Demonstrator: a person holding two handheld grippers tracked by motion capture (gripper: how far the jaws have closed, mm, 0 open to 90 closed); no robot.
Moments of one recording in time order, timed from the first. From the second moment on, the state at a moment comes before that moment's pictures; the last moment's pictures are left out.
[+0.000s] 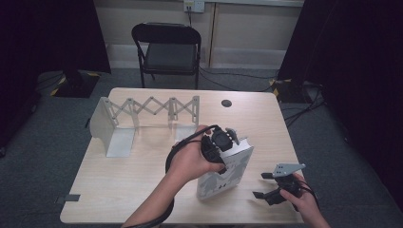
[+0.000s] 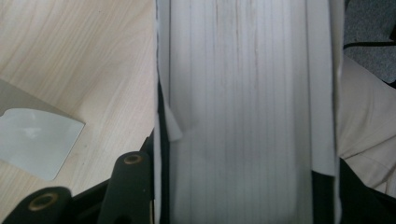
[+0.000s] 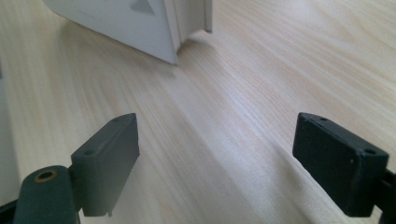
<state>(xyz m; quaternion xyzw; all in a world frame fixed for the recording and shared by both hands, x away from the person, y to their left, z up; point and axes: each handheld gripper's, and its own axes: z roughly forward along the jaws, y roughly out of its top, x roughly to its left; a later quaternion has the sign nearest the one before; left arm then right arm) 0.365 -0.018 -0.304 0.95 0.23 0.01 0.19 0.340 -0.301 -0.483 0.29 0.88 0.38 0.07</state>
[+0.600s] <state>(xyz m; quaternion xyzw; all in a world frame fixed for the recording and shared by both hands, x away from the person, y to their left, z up) 0.368 0.001 -0.297 0.95 0.27 0.02 0.18 0.335 -0.299 -0.499 0.28 0.87 0.38 0.12</state>
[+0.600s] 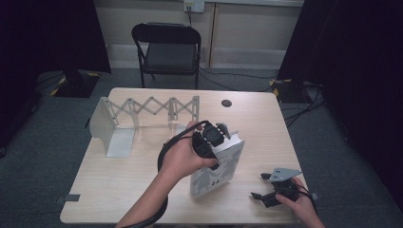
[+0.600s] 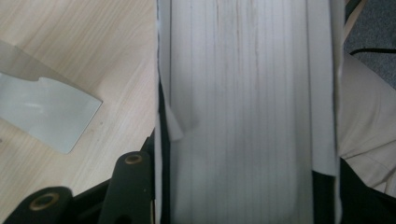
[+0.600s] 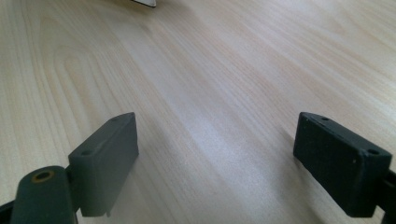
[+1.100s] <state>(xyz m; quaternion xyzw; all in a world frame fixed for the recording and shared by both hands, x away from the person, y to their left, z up) 0.366 0.009 -0.306 0.94 0.27 0.03 0.18 0.335 -0.299 -0.499 0.28 0.87 0.38 0.12</state>
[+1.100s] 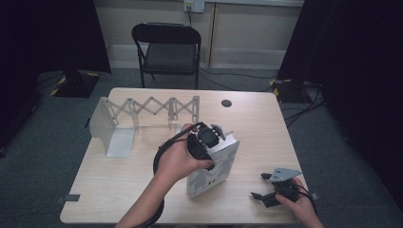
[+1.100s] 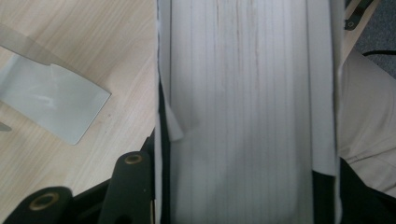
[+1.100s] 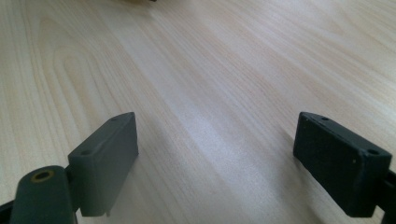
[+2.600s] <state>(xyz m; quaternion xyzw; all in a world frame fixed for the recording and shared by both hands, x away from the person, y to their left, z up) 0.361 0.010 -0.325 0.95 0.26 0.02 0.18 0.335 -0.299 -0.499 0.28 0.87 0.38 0.12</state>
